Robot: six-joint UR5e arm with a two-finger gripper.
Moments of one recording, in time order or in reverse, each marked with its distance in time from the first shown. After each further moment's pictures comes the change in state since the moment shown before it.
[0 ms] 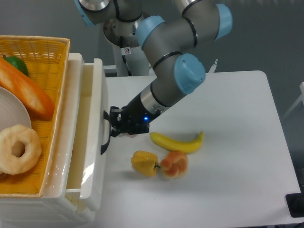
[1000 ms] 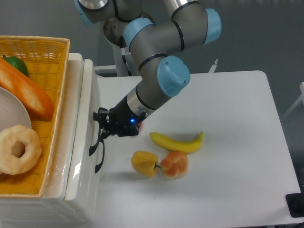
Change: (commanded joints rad) arm -0.009 -0.005 0.005 0.011 0.018 -0.011
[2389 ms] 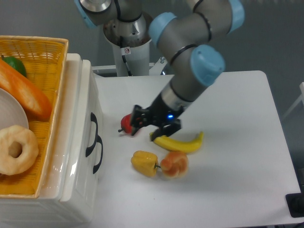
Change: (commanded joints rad) arm 0.248 -0.008 0.043 0.101 0.153 0.008
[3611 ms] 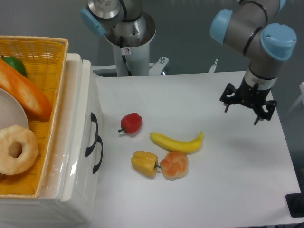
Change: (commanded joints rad) arm 0.204 -0.101 0.034 0.178 0.426 0.885
